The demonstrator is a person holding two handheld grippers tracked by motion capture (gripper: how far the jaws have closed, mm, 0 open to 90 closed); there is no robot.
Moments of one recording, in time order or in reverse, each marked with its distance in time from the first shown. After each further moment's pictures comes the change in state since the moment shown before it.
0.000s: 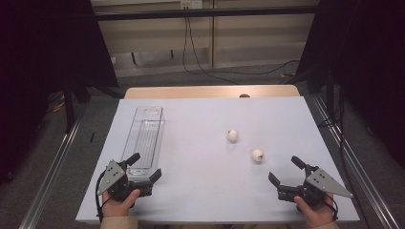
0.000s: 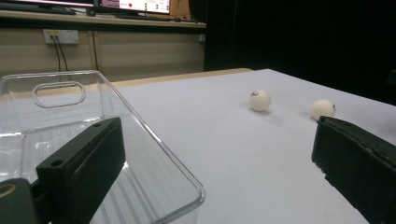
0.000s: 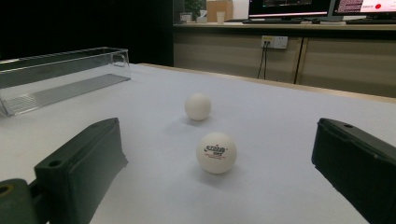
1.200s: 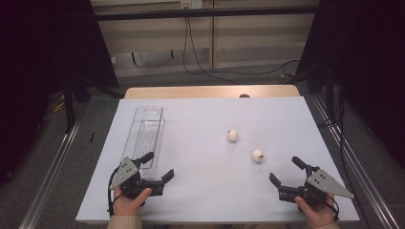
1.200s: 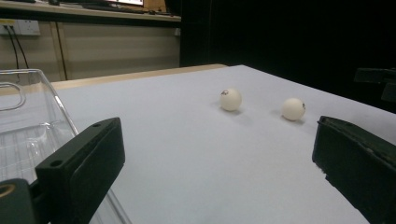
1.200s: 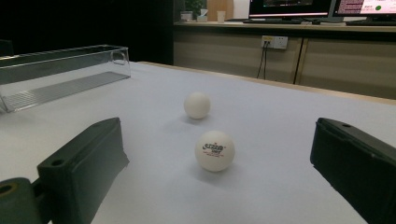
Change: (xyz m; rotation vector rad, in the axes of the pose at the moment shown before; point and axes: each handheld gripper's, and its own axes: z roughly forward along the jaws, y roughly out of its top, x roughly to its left) left arm -0.018 0.004 0.025 0.026 -0.098 -0.009; right arm -0.001 0.000 -0.002 0.004 0.003 -0.013
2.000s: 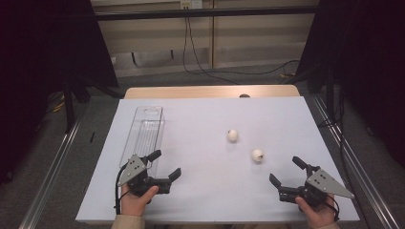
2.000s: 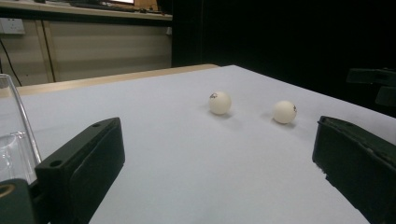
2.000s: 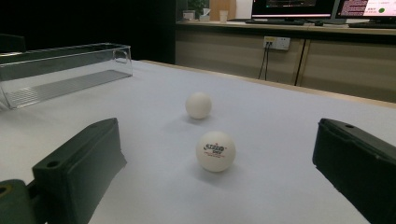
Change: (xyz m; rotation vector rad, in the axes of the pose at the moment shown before) left arm -0.009 0.004 0.017 0.006 -0.031 -0.002; right arm 0.000 0.002 -0.001 0.003 0.006 -0.016
